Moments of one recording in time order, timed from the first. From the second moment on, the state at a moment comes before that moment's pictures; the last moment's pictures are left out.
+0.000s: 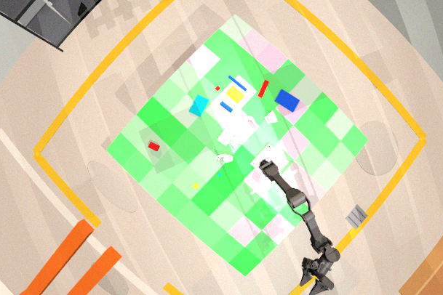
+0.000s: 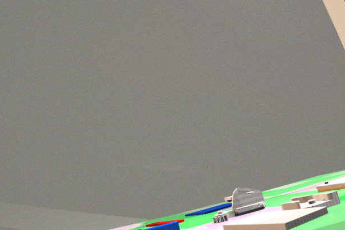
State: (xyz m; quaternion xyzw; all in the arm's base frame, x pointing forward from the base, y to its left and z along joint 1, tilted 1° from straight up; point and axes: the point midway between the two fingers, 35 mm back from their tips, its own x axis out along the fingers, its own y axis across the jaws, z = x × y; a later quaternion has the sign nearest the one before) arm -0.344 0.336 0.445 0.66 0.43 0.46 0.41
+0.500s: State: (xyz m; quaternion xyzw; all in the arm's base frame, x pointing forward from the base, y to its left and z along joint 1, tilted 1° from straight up) arm -0.279 0.405 0.441 0.67 0.37 0.44 0.46
